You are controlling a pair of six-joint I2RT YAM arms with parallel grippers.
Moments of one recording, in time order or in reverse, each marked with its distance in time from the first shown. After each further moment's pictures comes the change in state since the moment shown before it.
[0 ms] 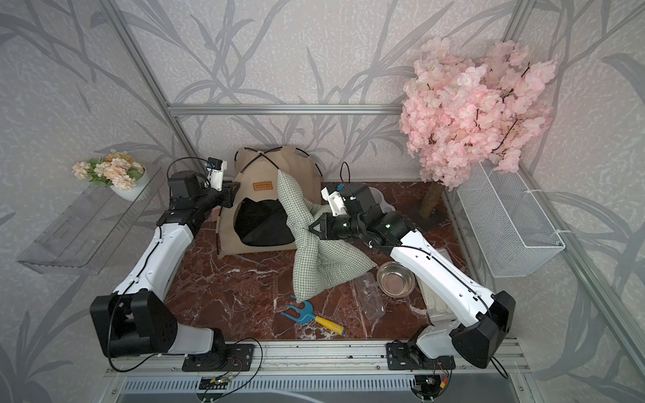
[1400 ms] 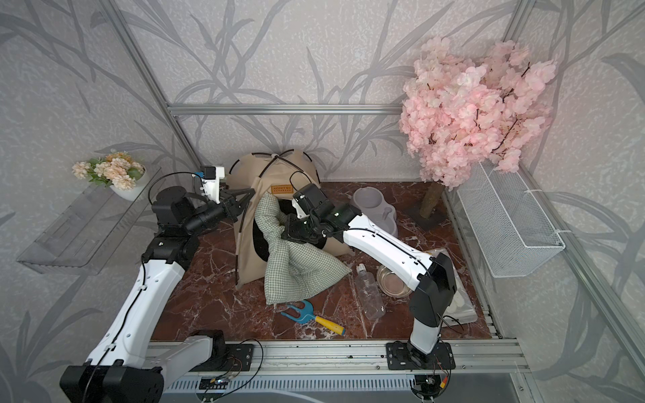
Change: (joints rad) left arm -0.130 -0.355 -0.163 0.065 0.319 -0.472; right arm 0.139 0.404 0.322 -0.108 0.120 0.183
